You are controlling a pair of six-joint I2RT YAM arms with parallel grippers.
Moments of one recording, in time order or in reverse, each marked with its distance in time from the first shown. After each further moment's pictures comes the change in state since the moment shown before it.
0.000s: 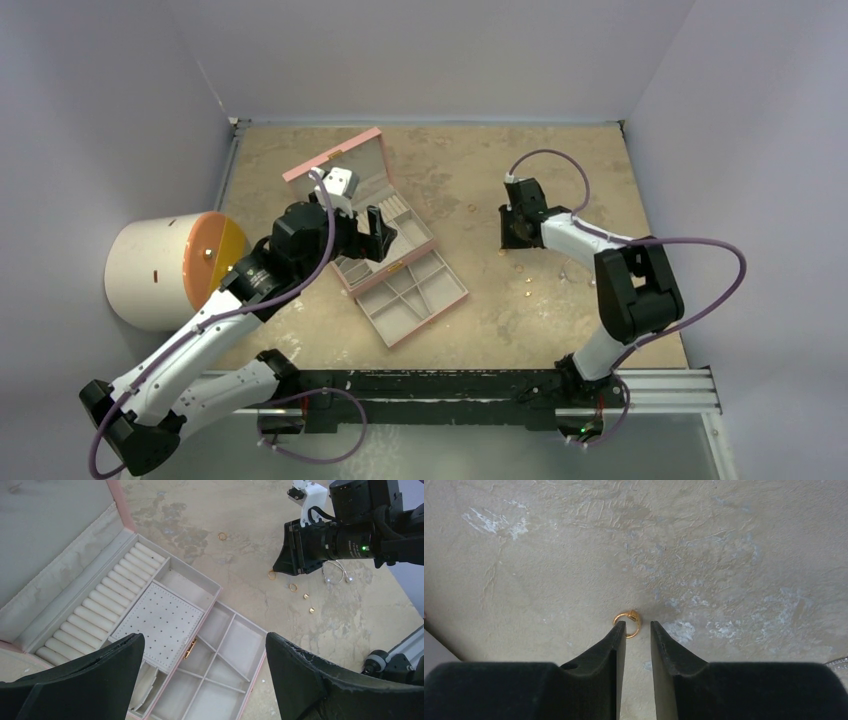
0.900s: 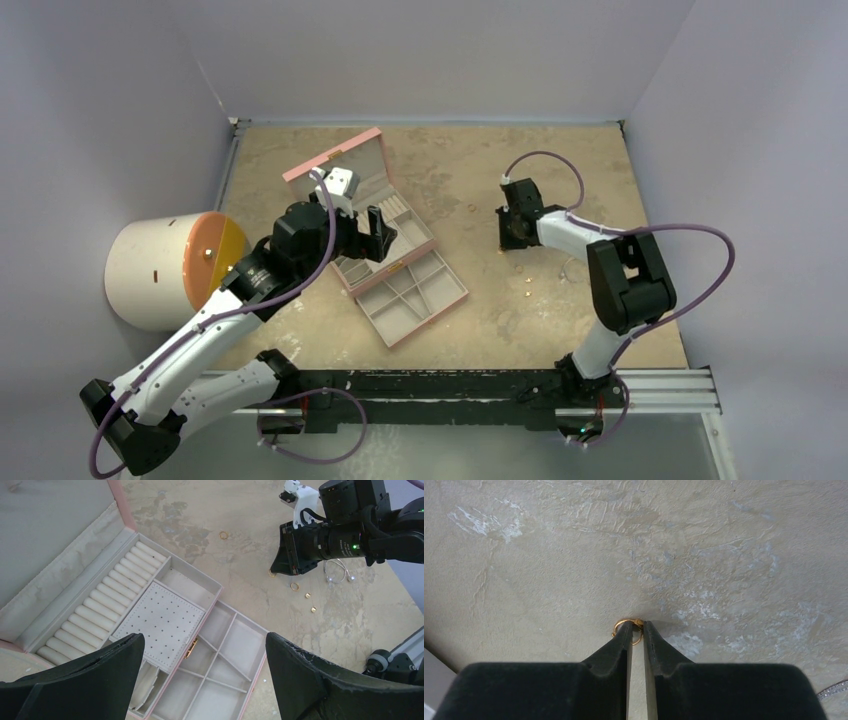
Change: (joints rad) left arm 0.000 0.005 0.000 -0.001 -0.003 0.005; right arm -0.005 0.069 0.015 0.018 -0.026 -0.015
